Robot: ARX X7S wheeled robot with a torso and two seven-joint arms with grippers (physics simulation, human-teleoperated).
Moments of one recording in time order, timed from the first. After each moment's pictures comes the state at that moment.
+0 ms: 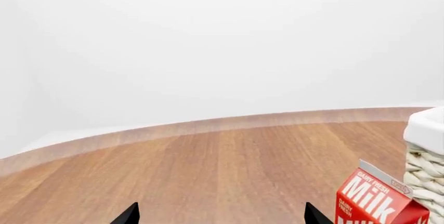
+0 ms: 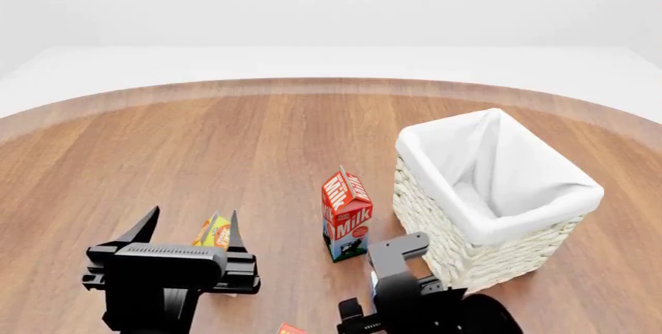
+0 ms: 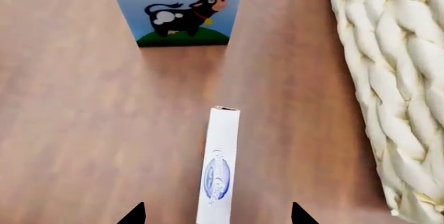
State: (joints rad) left arm 0.03 -0.31 0.15 0.70 -0.24 -0.56 -0.31; right arm 0.55 0.21 -0.54 0.15 0.82 1.15 0.60
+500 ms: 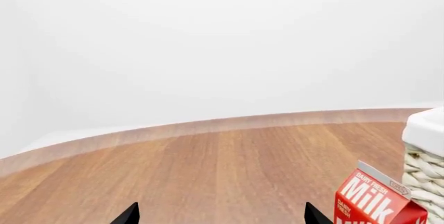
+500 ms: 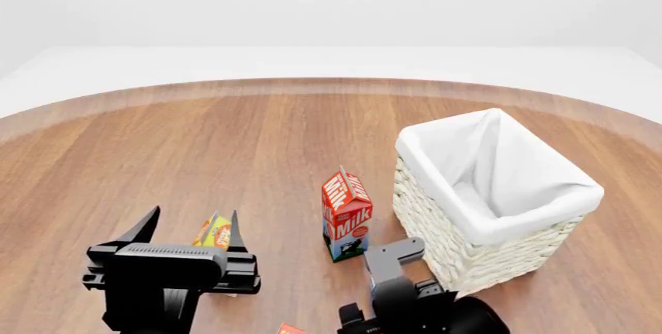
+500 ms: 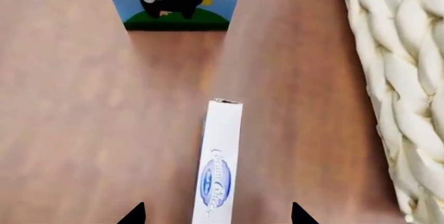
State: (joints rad) left arm 0.03 -0.32 0.16 0.70 -0.25 -0.56 -0.32; right arm 0.56 0.19 -0.60 0.26 0.77 1.09 0.56
